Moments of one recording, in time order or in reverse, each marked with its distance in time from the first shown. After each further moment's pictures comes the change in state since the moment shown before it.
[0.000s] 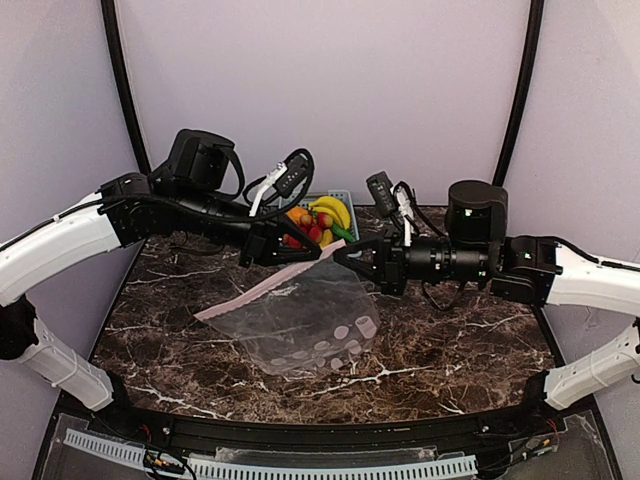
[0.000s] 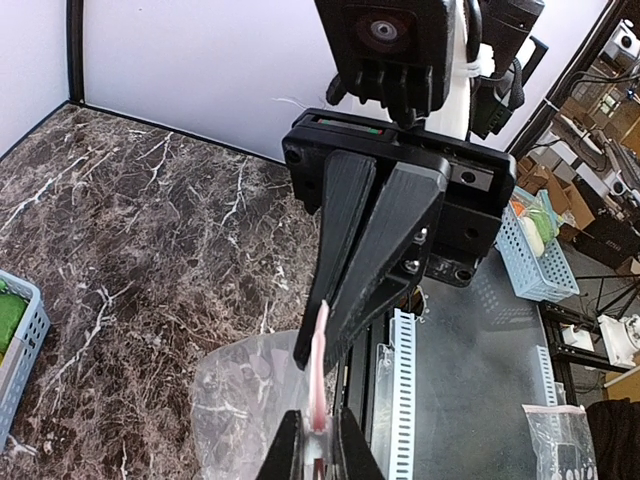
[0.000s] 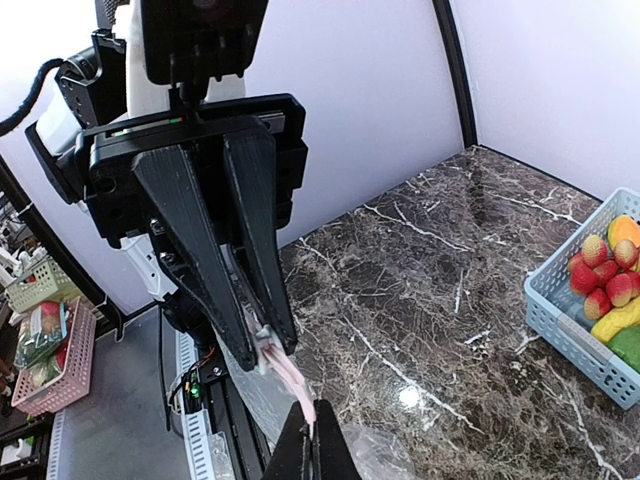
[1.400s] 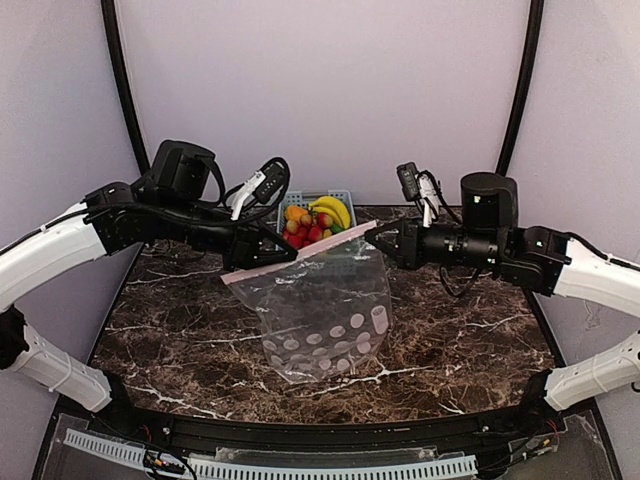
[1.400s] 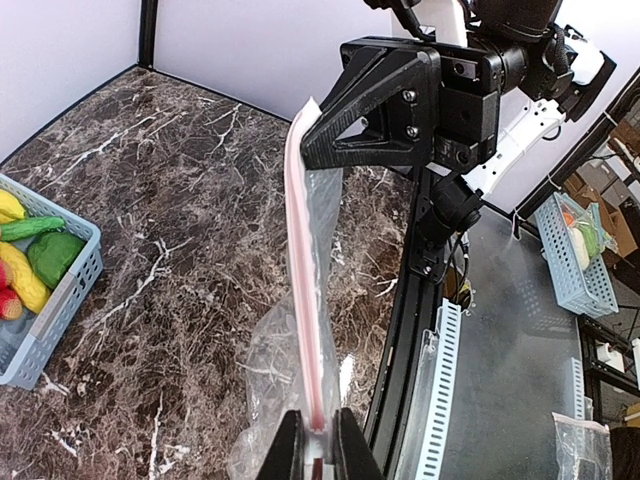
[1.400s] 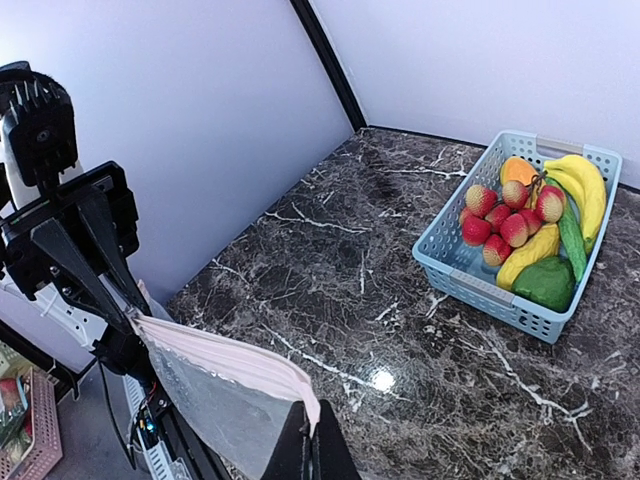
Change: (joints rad) left arm 0.061 -0.088 -0.104 -0.028 -0.105 -0.013; right arm -0.143 -0.045 -0.006 -0.120 0.122 0.111
